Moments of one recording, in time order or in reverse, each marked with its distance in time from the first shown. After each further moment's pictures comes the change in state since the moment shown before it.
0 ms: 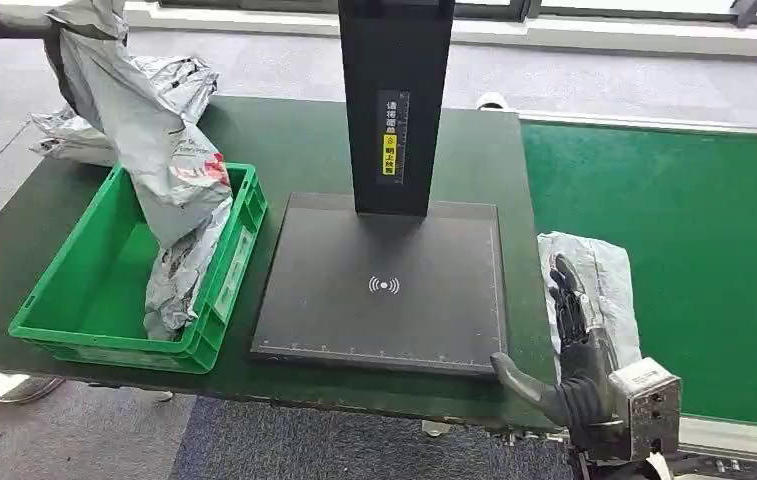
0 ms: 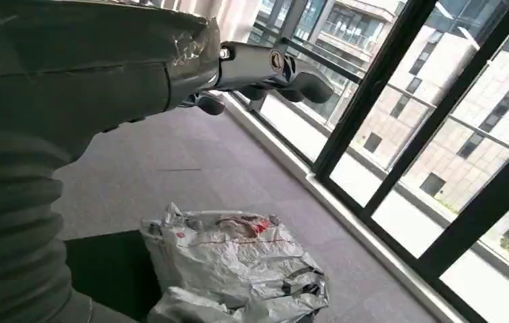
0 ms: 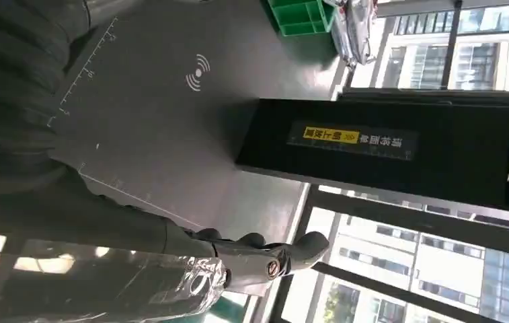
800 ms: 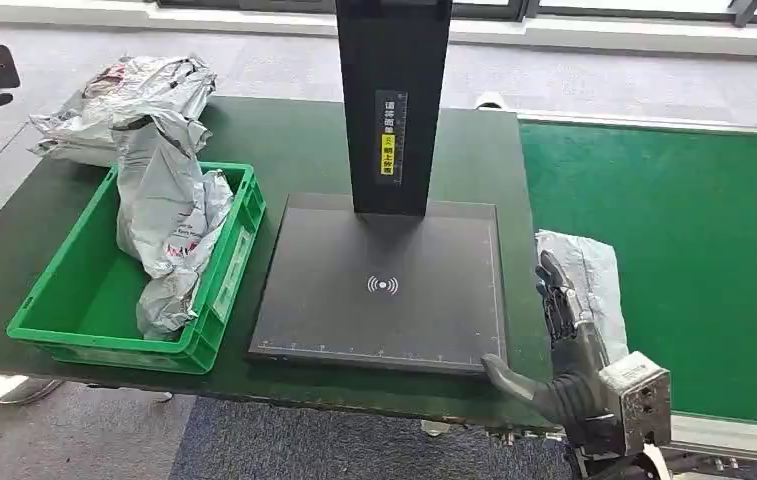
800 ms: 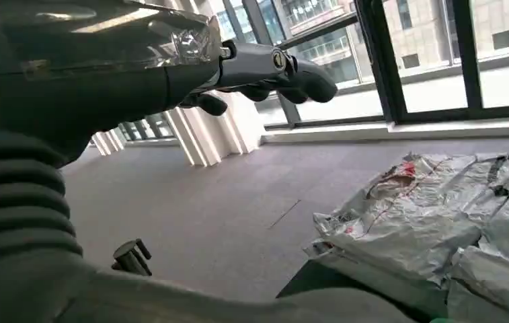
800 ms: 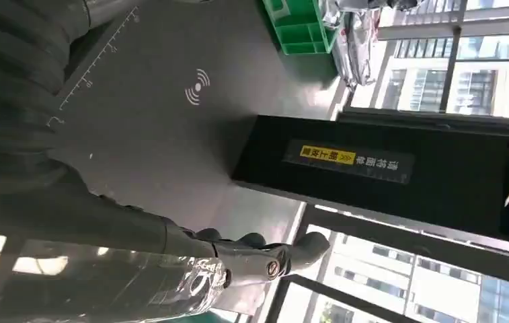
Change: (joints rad) left arm -0.084 0.369 -0.460 -0.058 -0.152 -0.432 -0.222; right arm -0.024 0.000 0.000 0.011 -0.008 0.073 0.011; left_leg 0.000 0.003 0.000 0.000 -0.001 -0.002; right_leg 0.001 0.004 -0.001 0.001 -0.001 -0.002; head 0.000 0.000
